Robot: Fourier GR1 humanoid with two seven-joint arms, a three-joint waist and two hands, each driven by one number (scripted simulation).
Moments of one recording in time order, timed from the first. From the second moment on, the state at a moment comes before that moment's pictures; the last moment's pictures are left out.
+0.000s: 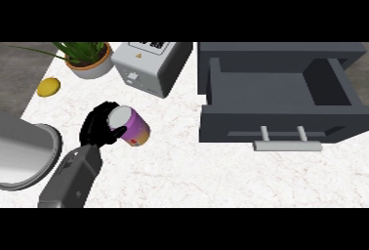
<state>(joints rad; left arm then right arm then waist) -0.56 0.13 0.34 -0.47 0.22 -0.34 -0.49 0.46 0.00 -0.74 -2.26 -0.56 0.53 0.24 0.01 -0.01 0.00</state>
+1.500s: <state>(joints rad) -0.71 0.00 -0.06 -1.33 0.24 0.36 0.16 0.45 -0.01 -0.71 -2.28 -0.56 0.48 0.26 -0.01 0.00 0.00</state>
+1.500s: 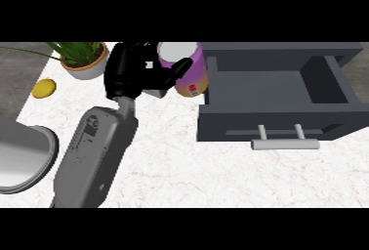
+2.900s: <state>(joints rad) -1.29 0.00 -0.25 -0.74 0.53 0.62 0.03 0.42 -0.02 -0.67 -2.31 -0.55 0.45 0.28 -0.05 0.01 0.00</state>
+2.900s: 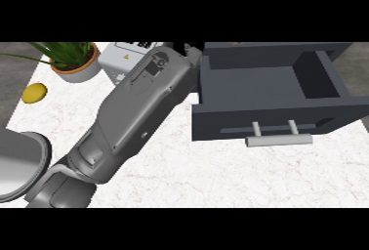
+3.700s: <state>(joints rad) -1.38 0.00 -0.46 -0.55 0.78 0.69 -0.06 0.36 -0.04 -0.65 -2.29 -0.53 0.43 0.30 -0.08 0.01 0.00</state>
